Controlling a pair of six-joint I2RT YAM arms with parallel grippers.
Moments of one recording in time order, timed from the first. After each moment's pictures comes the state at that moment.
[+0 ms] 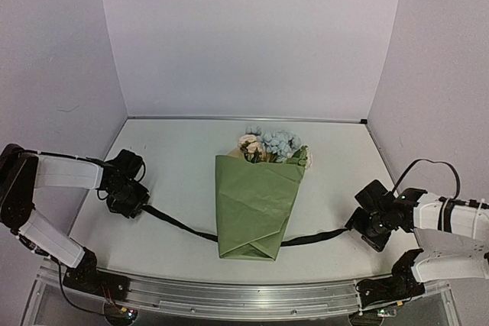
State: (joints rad) left arm -0.38 1.43 0.65 -0.43 -0.08 -1.39; right arm 0.58 1.03 0.45 -0.70 0.23 1.26
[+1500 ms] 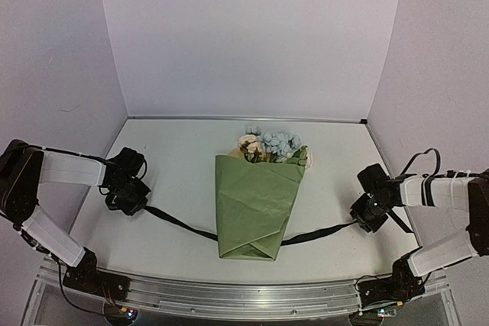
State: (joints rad) left arm -0.37 1.48 0.67 -0.40 -0.08 -1.25; right arm 0.33 1.32 0.54 -0.51 0.15 1.21
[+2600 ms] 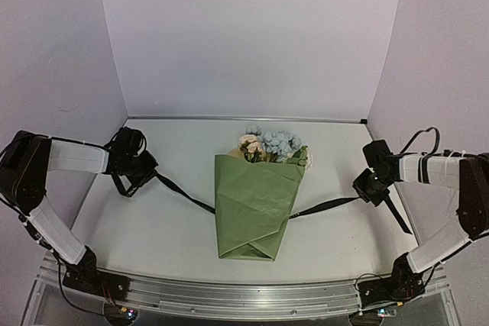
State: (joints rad) left arm -0.31 1.58 0.80 -0.10 0.03 -1.01; right arm 0.19 1.45 0.76 -0.47 0.17 1.06
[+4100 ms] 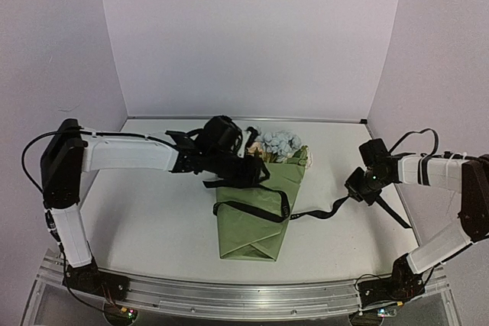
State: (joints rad) left arm -0.96 1.87 1.39 -0.20 0.15 -0.52; right arm 0.25 1.43 0.76 -0.44 0.03 1.02
